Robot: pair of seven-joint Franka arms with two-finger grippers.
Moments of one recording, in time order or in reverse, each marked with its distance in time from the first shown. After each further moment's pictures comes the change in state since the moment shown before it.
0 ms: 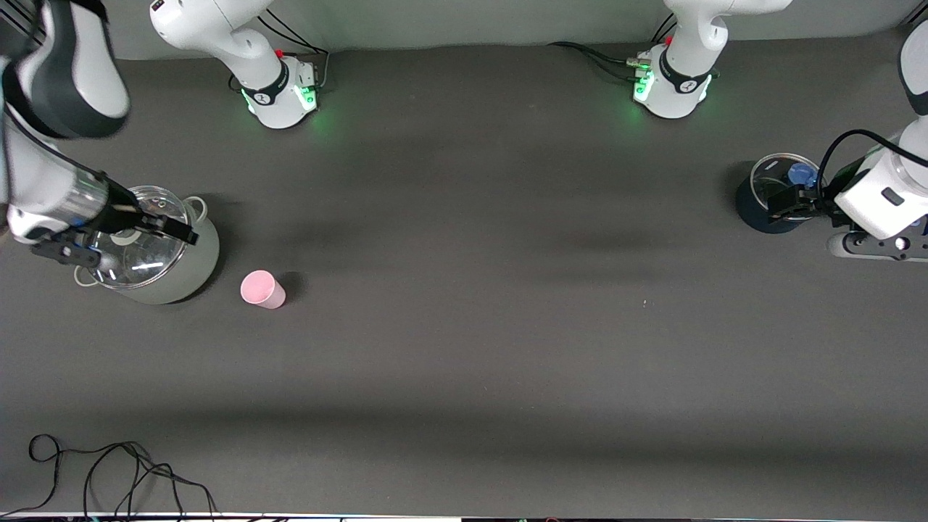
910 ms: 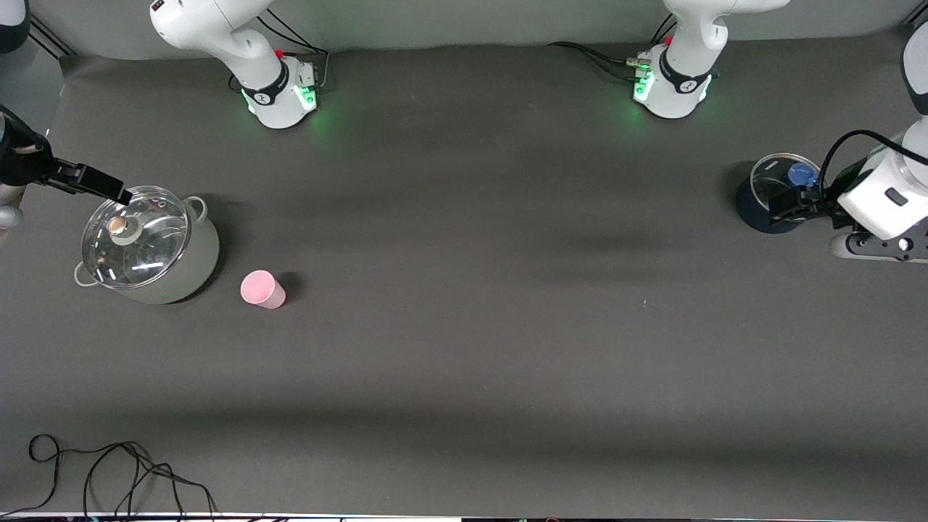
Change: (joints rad) left arm 0.076 0.000 -0.082 0.000 -0.002 0.011 0.000; right arm 0.003 0.010 0.004 0.278 -0.056 -0.286 0.004
